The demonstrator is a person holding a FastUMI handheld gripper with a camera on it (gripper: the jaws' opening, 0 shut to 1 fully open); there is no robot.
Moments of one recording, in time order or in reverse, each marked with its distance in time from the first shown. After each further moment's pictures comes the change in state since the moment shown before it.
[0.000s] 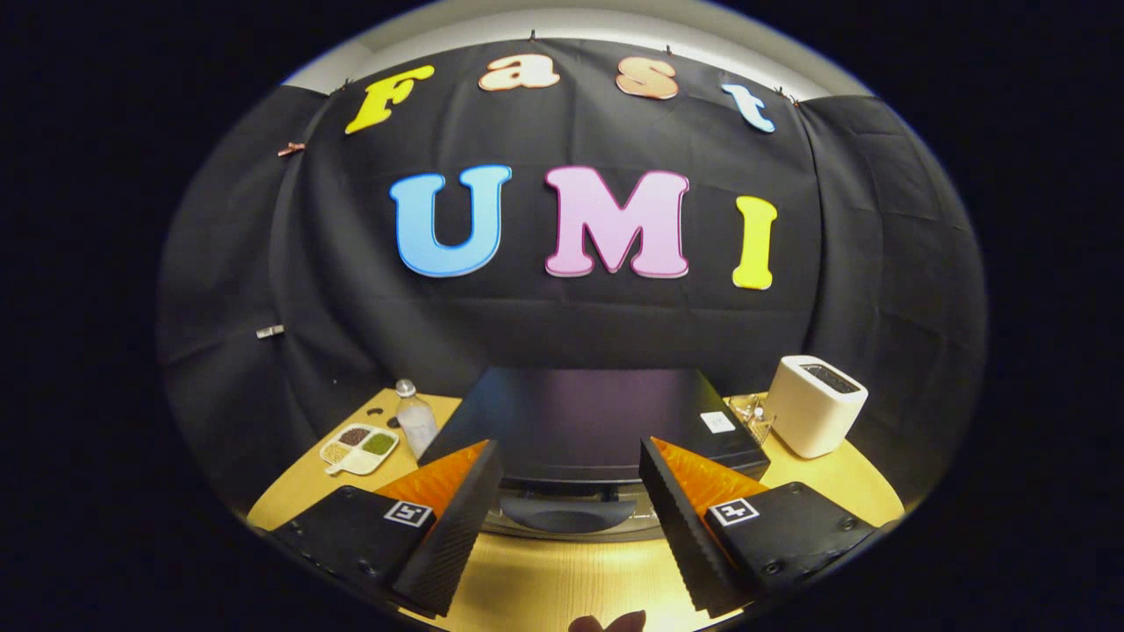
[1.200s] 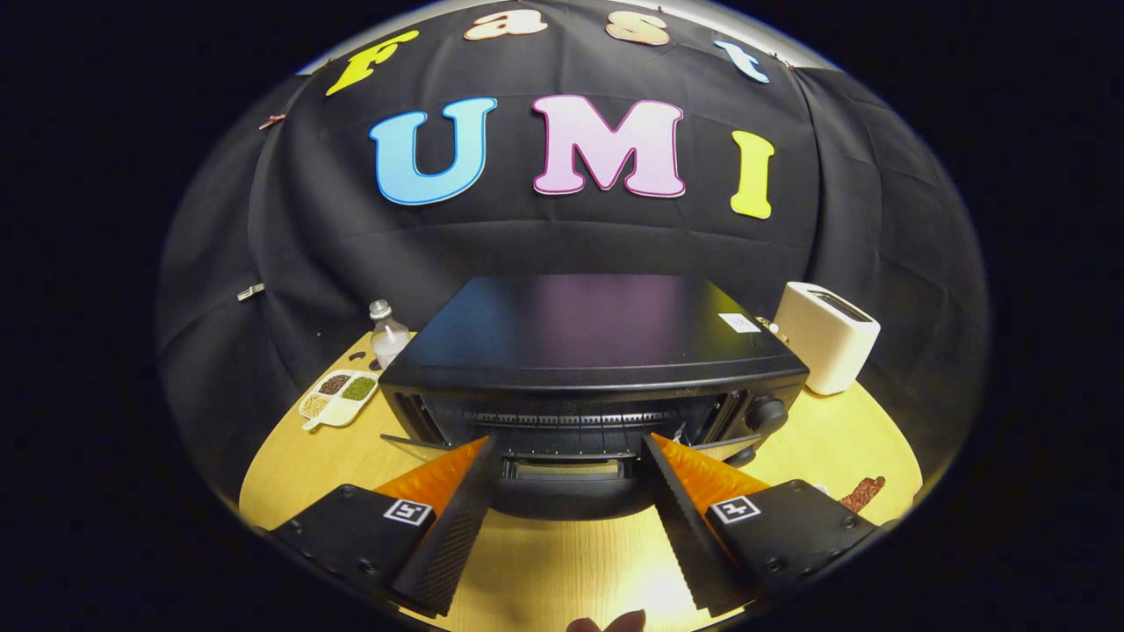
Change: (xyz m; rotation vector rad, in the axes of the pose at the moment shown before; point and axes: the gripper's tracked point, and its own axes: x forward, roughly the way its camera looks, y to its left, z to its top) arm -0.010 0.004 -0.076 0.025 0.191 -0.036
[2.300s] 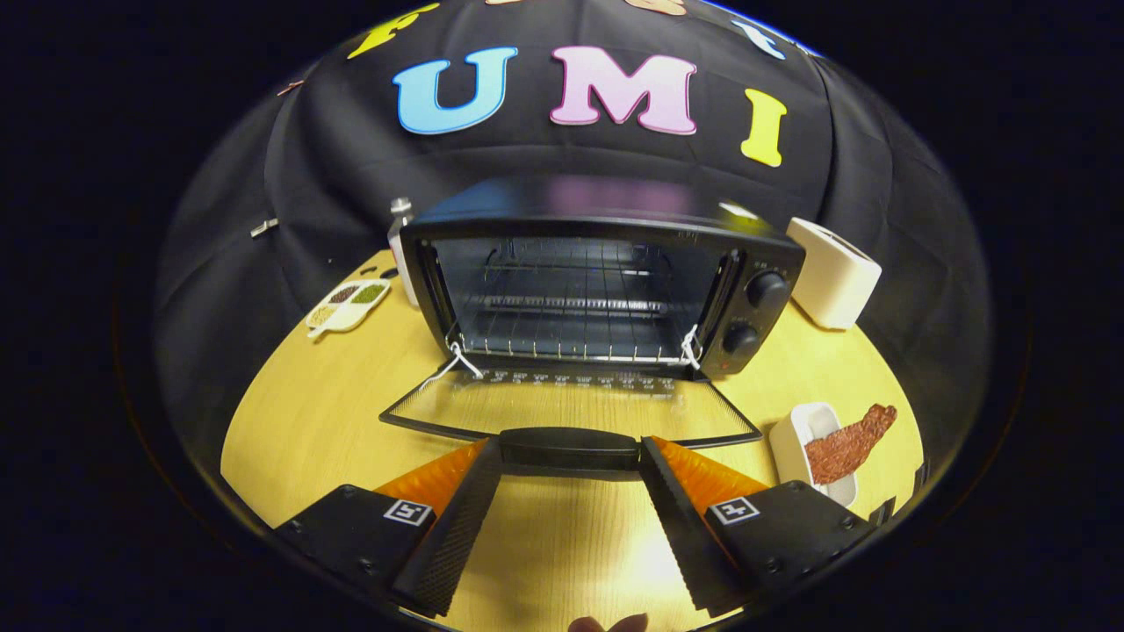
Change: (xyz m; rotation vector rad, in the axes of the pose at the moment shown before) arm -0.047 -0.001 -0.114 -0.043 0.260 0.030
